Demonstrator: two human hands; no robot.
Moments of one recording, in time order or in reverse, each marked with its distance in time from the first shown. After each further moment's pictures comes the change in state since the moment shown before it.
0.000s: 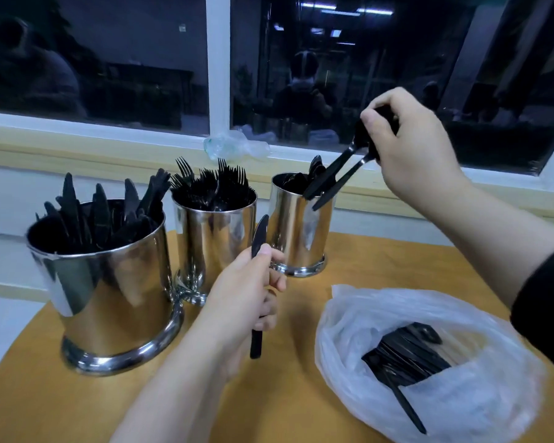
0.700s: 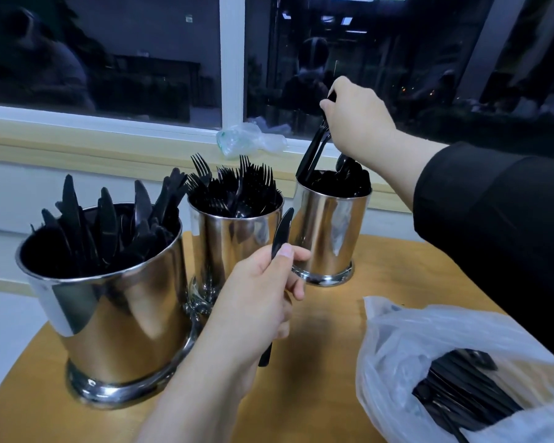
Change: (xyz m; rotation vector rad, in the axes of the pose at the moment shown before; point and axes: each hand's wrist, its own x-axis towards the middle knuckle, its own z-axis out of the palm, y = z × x) left_hand 0.023 0.009 -0.023 0.111 -0.023 0.104; right_hand 0.103 0.012 0.120 -0.391 -0.139 0.052
